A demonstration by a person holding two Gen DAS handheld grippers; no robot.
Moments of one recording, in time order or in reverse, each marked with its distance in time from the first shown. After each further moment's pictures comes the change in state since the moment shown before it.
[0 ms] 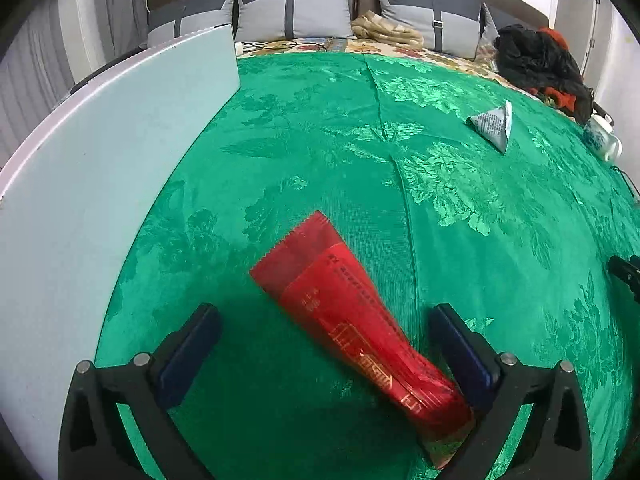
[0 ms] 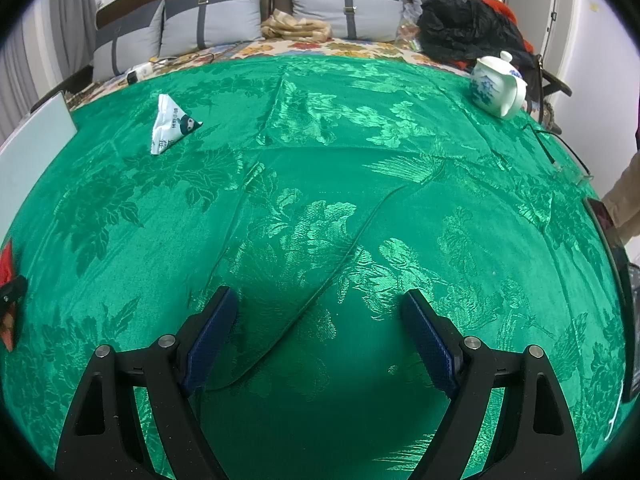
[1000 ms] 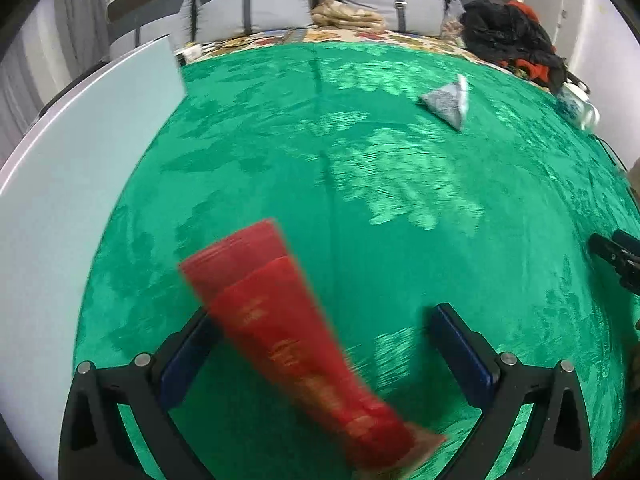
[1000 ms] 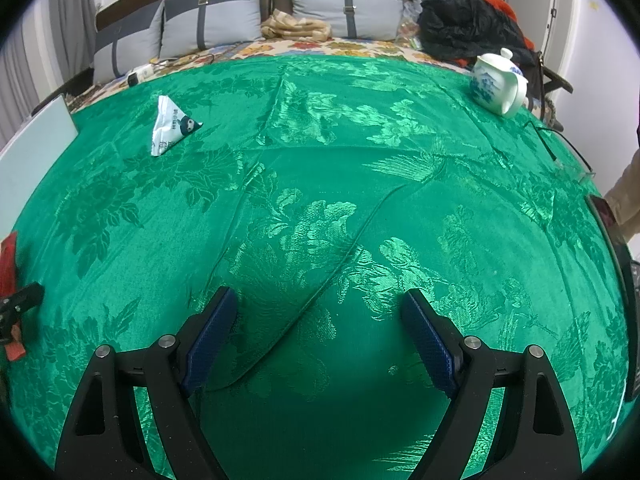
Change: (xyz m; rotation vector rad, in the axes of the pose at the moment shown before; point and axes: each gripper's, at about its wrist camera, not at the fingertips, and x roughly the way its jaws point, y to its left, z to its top) left arm 0.000 -0.032 0.007 0.090 0.049 -0.049; right arm 0.001 -0.001 -0.001 0.005 0.001 0.007
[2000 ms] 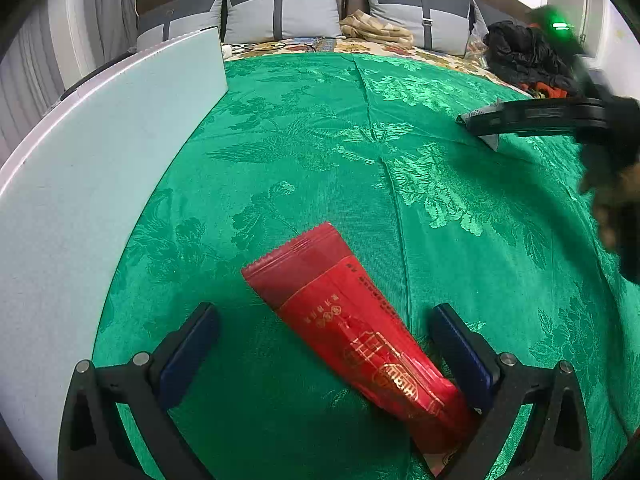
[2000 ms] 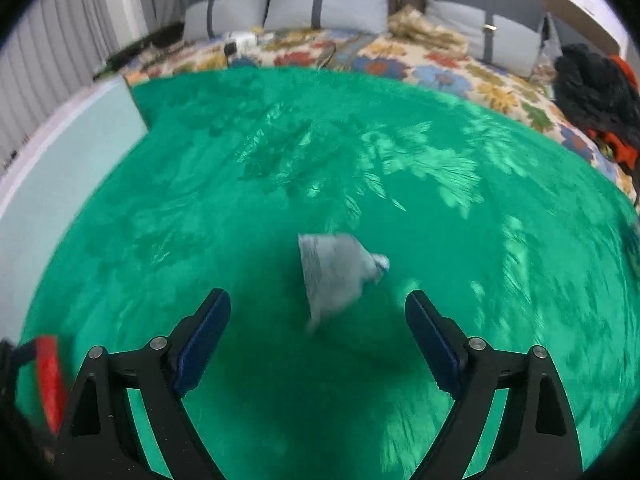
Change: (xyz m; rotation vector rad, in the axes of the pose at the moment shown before) left arm -0.001 0.028 -0.008 -0.061 -0.047 0.024; right arm 0.086 0.148 0.147 -0.279 0.078 0.239
